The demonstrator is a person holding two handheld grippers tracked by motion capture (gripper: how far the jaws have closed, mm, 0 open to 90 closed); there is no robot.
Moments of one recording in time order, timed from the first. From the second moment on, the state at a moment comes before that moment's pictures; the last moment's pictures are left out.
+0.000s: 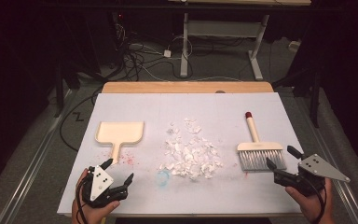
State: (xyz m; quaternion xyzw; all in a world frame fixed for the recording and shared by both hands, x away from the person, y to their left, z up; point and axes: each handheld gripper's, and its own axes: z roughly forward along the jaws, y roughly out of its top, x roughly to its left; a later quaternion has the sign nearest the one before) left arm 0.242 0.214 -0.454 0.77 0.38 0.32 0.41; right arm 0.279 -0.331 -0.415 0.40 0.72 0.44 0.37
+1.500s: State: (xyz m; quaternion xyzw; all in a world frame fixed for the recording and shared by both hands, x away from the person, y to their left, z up) left arm 0.254 0.202 -0.466 0.79 0.38 0.31 0.37; right arm 0.472 -0.300 -0.447 0.53 0.81 0.19 0.15
